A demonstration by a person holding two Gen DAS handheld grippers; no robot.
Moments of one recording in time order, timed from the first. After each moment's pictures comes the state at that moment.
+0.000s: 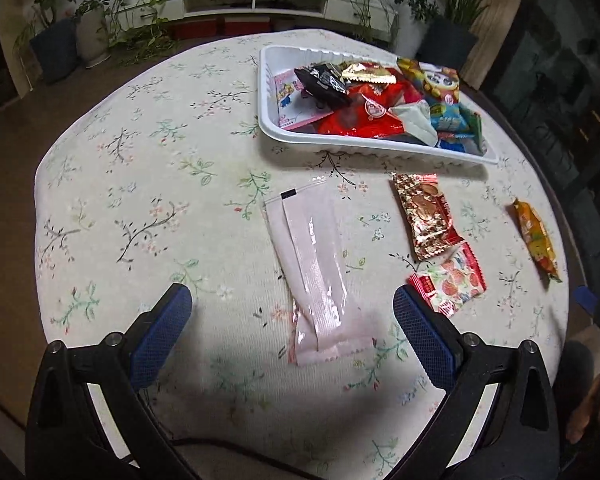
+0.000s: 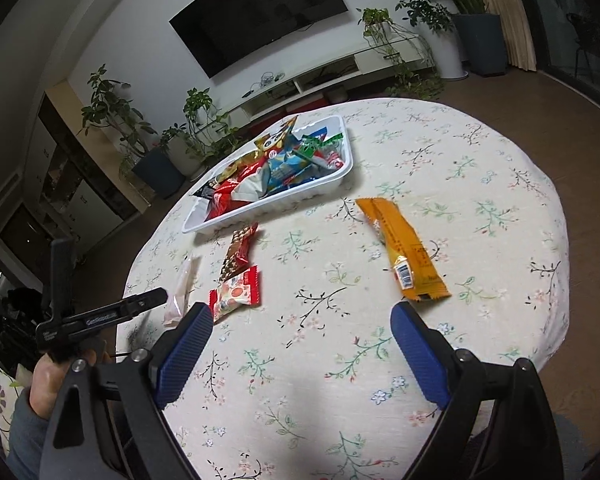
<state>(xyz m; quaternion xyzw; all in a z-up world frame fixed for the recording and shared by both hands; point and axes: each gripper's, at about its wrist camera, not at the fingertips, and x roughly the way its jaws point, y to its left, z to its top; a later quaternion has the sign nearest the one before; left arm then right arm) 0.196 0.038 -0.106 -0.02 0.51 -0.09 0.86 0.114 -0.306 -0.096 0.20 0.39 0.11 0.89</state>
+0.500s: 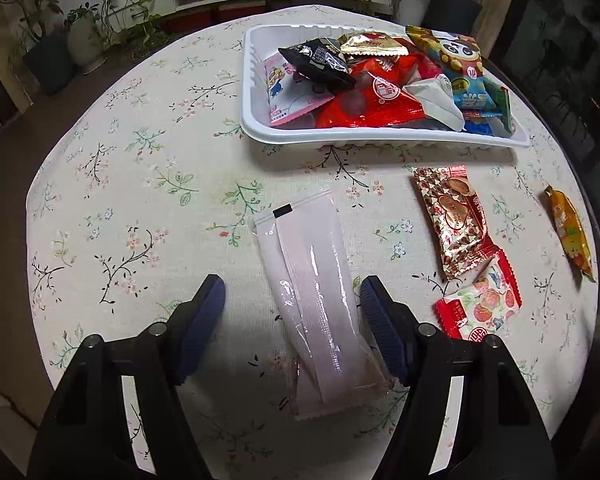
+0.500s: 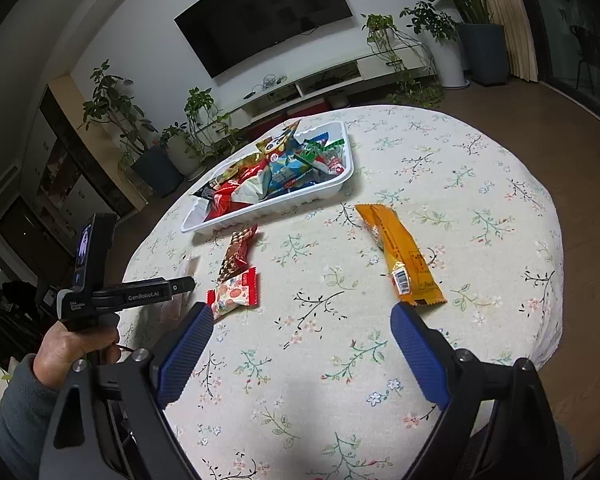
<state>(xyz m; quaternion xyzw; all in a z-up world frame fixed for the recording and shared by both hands) 0.241 0.018 -0.125 0.03 0.54 -0.08 0.84 0.113 -0.303 -0.094 0.19 0.39 0.11 0.90</state>
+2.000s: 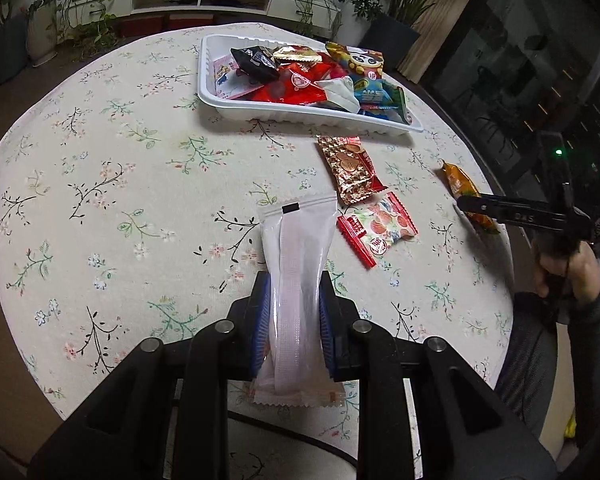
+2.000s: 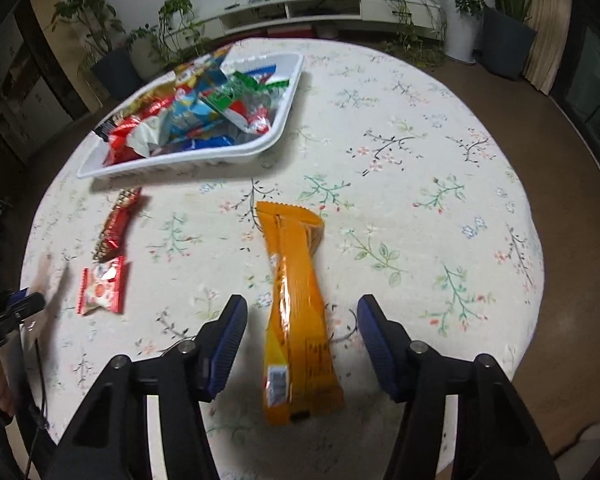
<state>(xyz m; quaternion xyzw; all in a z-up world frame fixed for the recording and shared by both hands) 0.144 0.043 -0.101 -0.06 0.50 -0.21 0.84 0.221 -0.328 -0.135 0.03 0.54 0.08 0.84</state>
